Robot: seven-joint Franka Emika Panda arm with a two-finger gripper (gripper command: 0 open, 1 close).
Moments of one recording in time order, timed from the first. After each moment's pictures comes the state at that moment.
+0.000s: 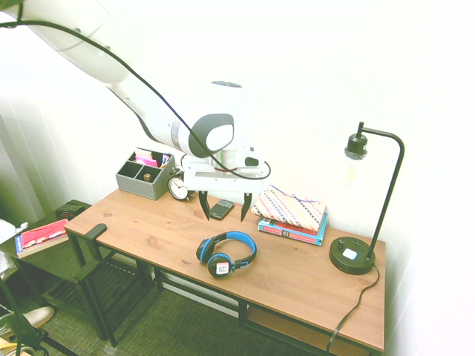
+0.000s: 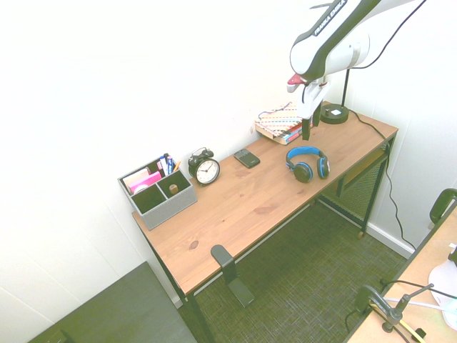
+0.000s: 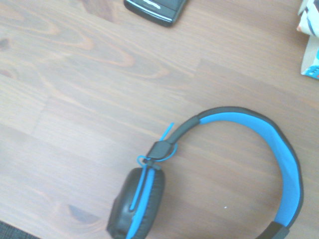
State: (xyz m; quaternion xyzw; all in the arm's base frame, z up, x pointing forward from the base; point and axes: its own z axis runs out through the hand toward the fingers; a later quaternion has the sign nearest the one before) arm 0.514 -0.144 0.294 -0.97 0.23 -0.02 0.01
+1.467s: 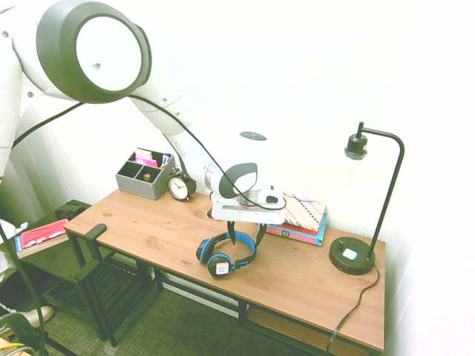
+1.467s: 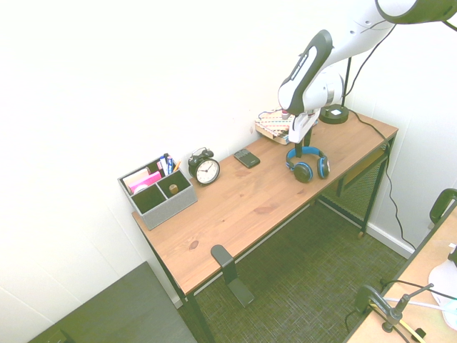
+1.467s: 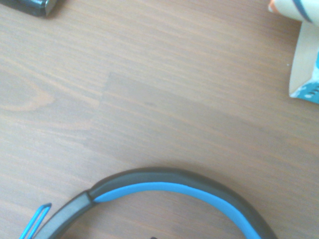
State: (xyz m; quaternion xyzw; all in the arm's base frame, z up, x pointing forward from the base) arm 0.576 -0.175 0.177 -0.97 0.24 -0.01 0.01
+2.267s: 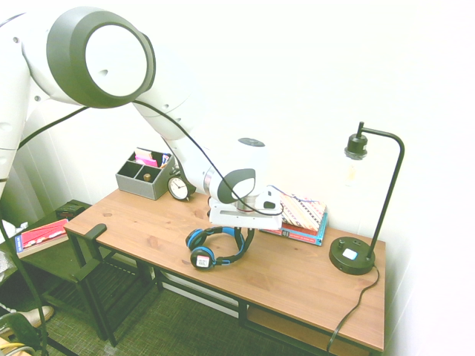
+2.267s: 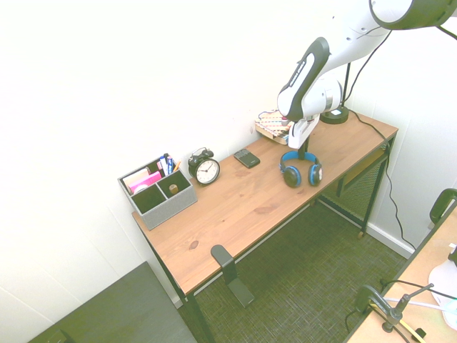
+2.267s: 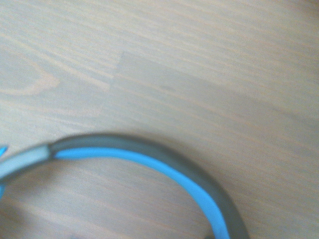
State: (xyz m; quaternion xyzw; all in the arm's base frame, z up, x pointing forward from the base) arm 0.573 -0.170 0.161 -0.97 0.24 0.00 0.01
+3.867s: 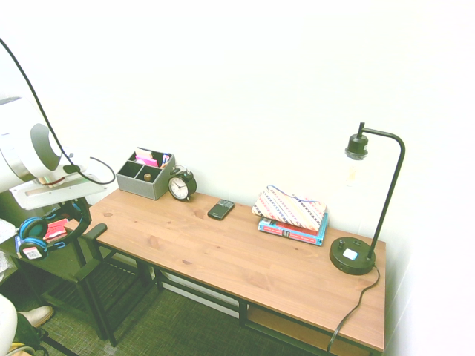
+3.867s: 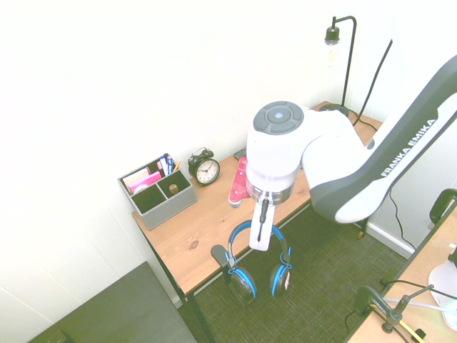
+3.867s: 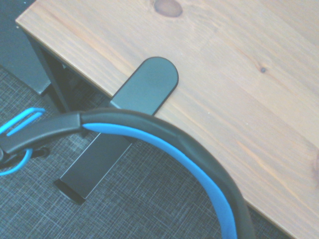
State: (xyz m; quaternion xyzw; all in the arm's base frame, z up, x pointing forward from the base) arm 0.337 0.232 0.255 -0.98 0.09 -0.15 -0.02
